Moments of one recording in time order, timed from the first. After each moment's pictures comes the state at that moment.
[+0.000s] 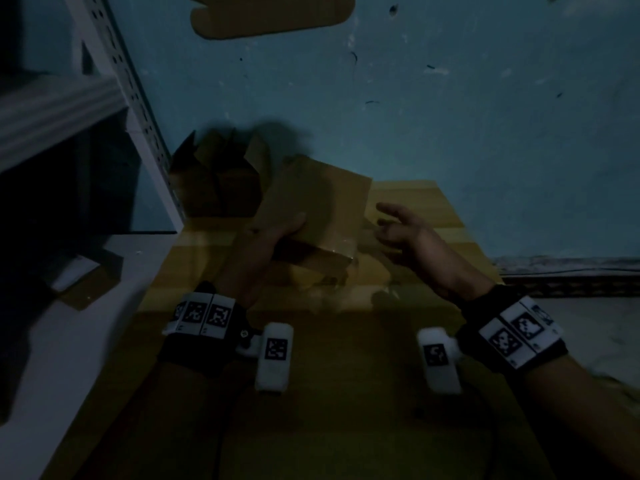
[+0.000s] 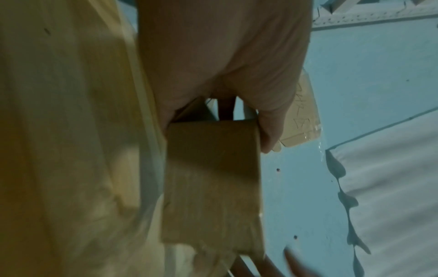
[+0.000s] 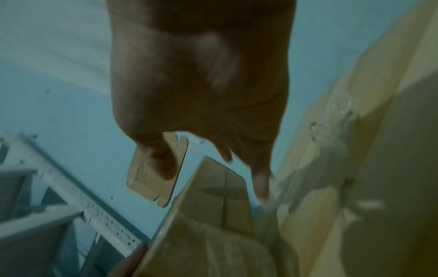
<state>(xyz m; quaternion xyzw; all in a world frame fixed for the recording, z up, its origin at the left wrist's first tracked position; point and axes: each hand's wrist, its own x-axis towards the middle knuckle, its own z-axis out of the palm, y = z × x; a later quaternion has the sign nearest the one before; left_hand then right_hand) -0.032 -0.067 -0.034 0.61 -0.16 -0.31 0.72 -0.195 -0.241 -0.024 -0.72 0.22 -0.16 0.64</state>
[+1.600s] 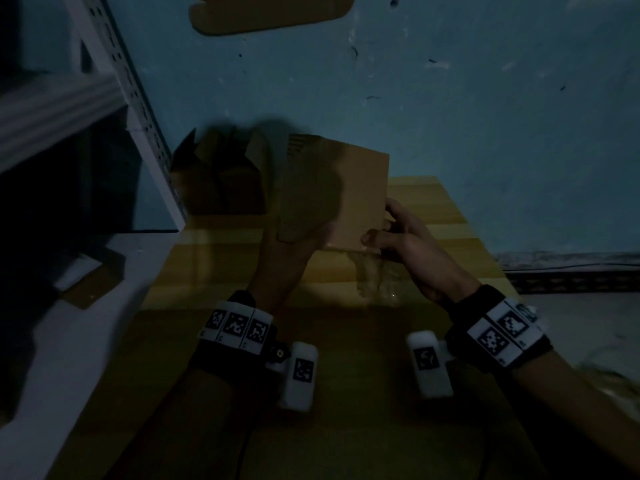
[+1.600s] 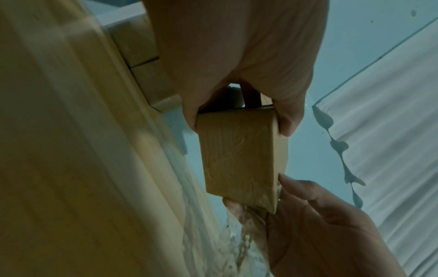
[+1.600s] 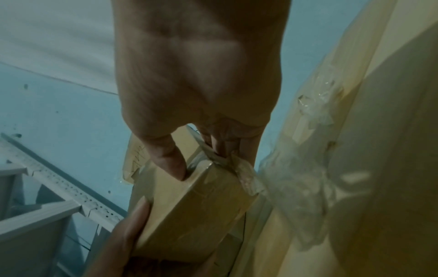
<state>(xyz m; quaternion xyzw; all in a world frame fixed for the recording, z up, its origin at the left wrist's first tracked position) -0.066 -0.084 -0.050 0.57 -0.29 -0.20 0.74 -0.189 -0.230 -0.032 -0.68 0.17 -0.20 0.69</state>
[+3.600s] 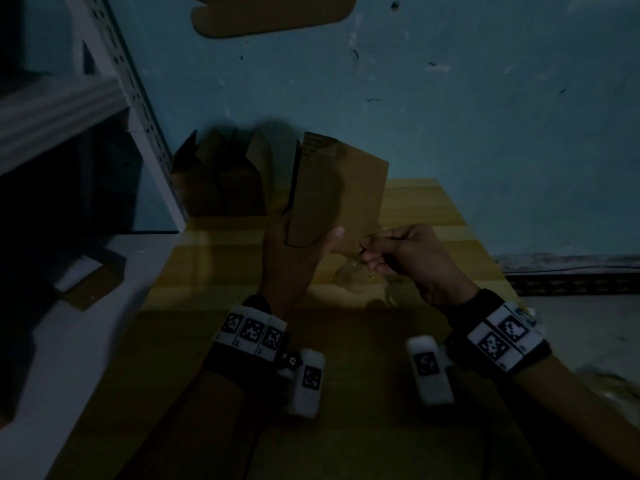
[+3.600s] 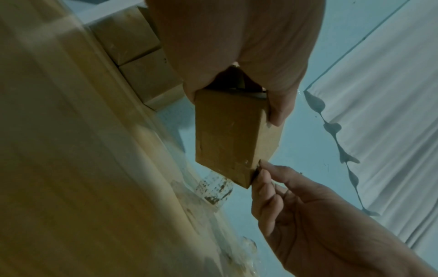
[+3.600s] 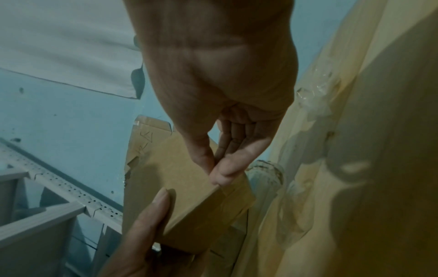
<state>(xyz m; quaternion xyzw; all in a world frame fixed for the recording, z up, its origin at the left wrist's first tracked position) -0.064 -0.094 -0.055 0.60 -0.34 -0.06 0.72 -0.189 -0.228 -0.034 -0.67 0.28 -0.19 0.67</state>
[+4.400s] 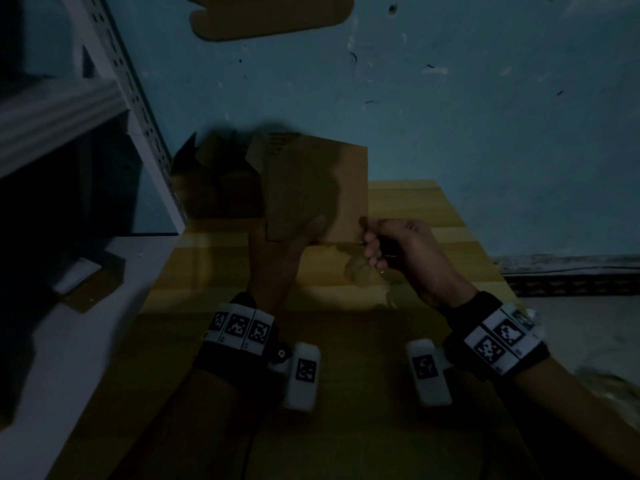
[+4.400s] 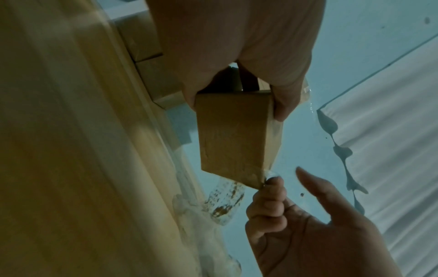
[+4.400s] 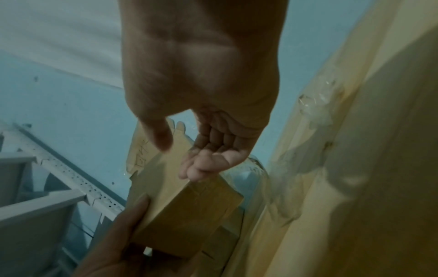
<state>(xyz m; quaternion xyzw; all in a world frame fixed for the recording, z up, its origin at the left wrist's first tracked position) -0.056 -0.090 -0.048 0.57 -0.21 -0.13 0.78 -0.190 -0.226 -0.031 -0.67 0.20 -0.22 0.68</state>
